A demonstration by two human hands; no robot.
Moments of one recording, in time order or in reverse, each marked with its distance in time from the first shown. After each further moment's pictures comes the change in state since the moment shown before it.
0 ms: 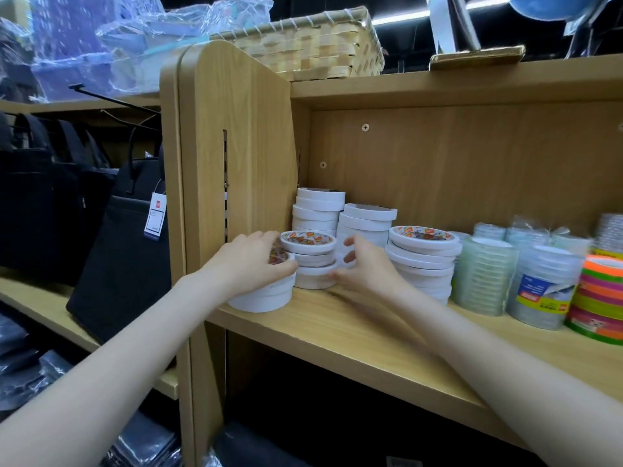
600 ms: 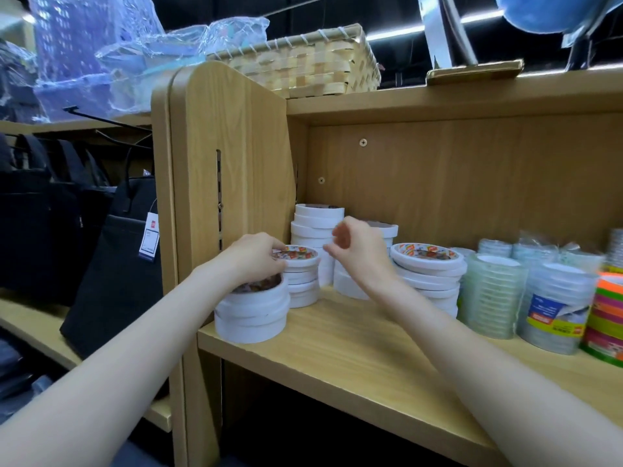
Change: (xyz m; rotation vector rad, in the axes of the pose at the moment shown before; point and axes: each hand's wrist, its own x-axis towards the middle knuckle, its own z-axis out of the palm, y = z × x) left_hand 0.036 0.010 -0.019 -0.107 -0.125 -0.085; right_hand 0.037 -0.015 -0.007 0.032 0.254 -0.198
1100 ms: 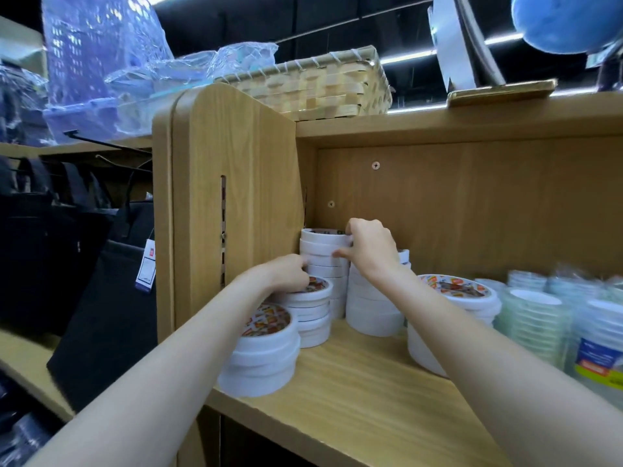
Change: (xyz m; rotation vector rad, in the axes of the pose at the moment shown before) left_hand 0.066 0.006 0.009 -0.073 -0.133 -0.009; right_hand 0.070 0.004 0.001 -0.406 -0.010 -0.003
